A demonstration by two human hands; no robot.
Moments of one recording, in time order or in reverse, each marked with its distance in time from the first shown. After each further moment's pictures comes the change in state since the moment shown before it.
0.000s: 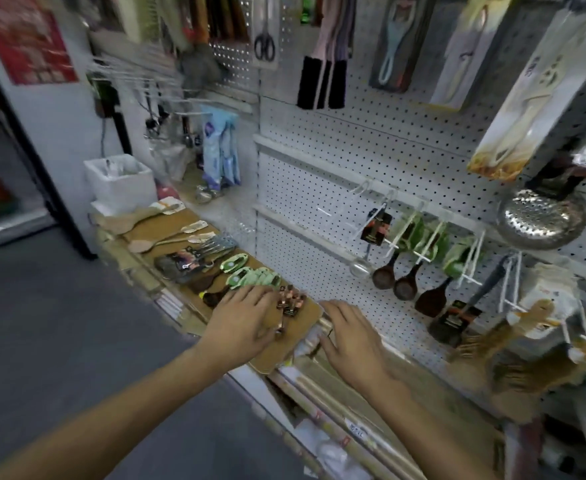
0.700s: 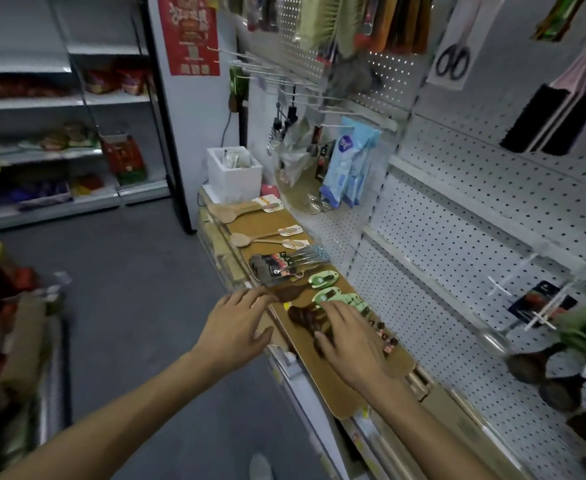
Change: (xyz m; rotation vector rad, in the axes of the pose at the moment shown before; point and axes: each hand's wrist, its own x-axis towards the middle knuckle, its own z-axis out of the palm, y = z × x) left_hand -0.052 -0.220 -0.028 0.036 0.012 -0.382; right_hand 0.177 -0.165 0.105 0.057 -0.176 -0.282
